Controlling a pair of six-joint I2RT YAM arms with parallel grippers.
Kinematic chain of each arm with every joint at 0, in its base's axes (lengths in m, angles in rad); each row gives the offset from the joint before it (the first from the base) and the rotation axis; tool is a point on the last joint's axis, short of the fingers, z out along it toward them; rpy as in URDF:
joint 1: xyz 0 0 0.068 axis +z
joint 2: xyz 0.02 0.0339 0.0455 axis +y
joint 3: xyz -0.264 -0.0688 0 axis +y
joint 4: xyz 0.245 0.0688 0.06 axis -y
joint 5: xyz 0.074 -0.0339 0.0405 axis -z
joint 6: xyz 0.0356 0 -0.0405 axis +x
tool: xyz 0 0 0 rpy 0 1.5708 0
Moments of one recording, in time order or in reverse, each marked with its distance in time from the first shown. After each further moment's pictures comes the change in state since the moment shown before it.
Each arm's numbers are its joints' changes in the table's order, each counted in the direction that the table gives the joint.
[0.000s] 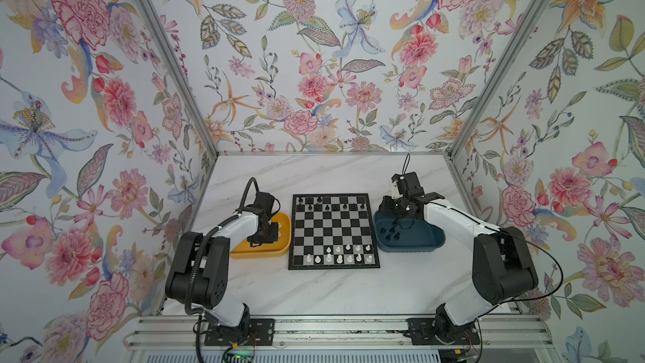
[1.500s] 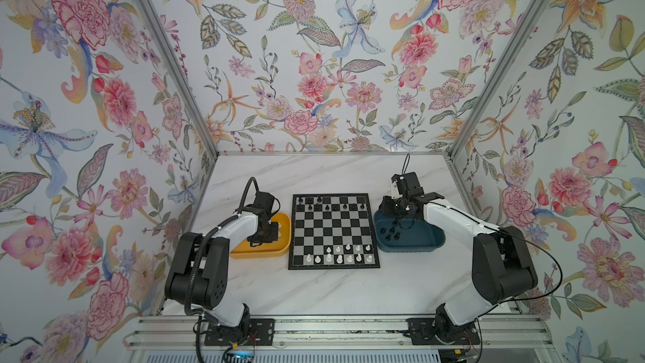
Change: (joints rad) left arm 0.000 -0.005 0.000 0.003 0.000 0.000; right arm 0.000 0.004 0.000 0.000 0.000 0.000
